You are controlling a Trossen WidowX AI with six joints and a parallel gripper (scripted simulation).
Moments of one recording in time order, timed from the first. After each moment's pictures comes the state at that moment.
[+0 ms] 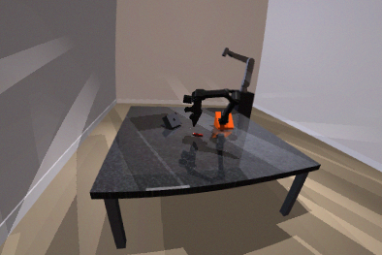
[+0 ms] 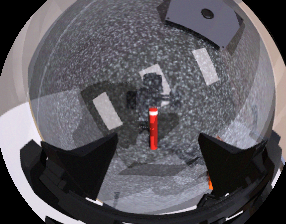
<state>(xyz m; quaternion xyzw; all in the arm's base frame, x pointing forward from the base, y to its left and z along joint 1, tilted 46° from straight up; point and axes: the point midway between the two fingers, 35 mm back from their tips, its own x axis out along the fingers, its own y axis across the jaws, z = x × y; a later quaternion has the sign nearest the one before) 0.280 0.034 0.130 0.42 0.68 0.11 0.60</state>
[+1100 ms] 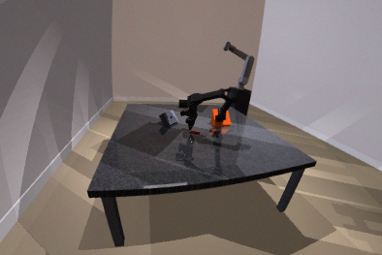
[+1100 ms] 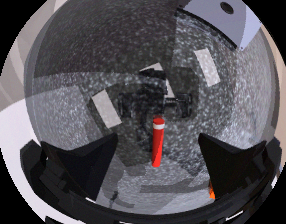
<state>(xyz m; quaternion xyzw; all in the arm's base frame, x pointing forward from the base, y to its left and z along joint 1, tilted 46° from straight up) 0.287 0.070 0.101 0.41 0.68 0.13 0.60</state>
